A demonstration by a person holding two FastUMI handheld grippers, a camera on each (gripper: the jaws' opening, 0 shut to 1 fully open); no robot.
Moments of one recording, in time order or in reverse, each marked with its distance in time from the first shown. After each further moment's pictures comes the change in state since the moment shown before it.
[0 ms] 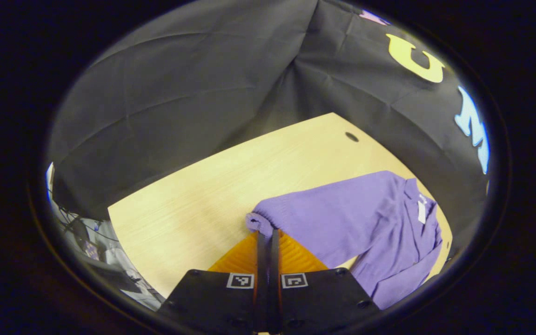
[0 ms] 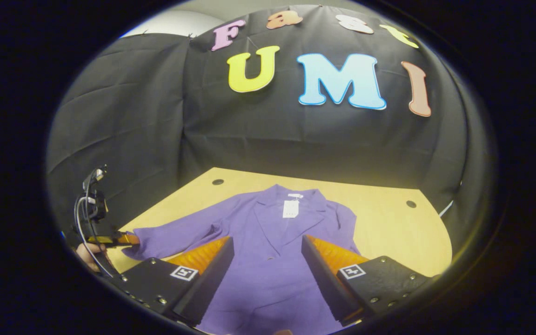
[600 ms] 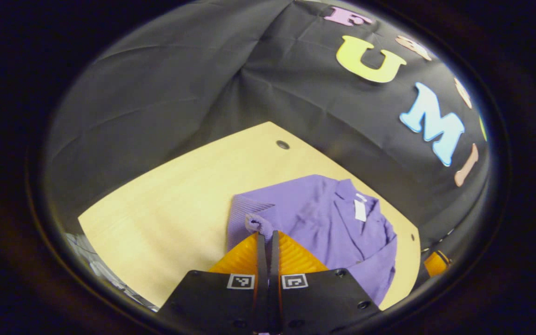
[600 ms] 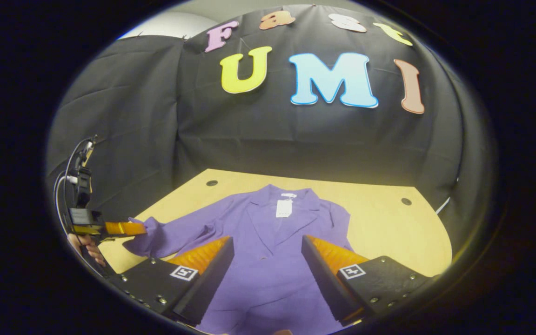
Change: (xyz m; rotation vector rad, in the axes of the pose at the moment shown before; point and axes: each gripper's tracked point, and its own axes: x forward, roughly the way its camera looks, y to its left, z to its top) left arm -0.052 -0.126 0.005 0.061 -0.021 -0.324; right arm -0.003 -0.018 -0.002 0.025 -0.008 -0.033
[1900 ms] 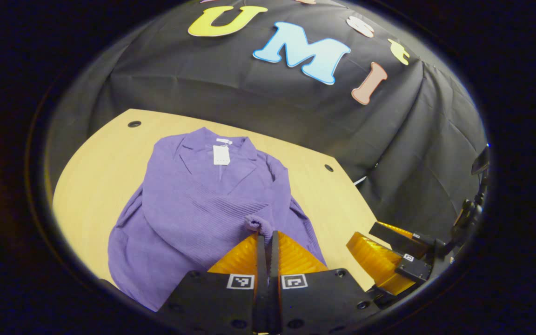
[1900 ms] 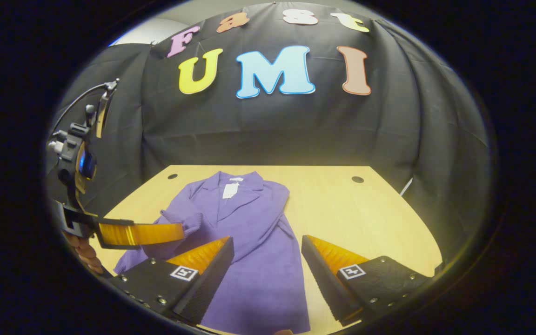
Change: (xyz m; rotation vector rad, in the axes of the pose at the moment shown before) left arm -0.048 -0.267 -0.190 0.374 0.249 -0.456; right arm -0.071 -0.123 -0.060 0.092 0.033 -0.156
